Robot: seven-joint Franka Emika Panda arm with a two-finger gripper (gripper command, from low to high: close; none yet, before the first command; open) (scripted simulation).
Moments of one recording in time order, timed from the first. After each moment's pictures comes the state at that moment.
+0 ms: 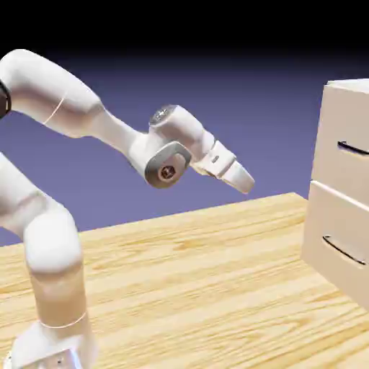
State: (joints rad) arm 0.03 -0.54 -0.03 -2.80 0.05 3.02 0.69
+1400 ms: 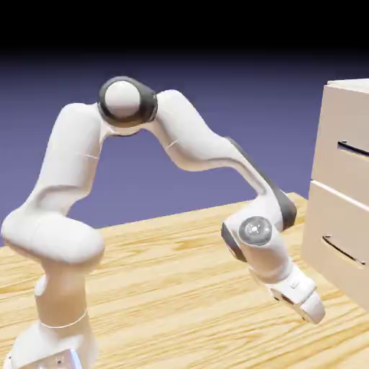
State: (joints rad) arm 0.71 0.56 -1.03 -2.29 1.72 2.60 -1.14
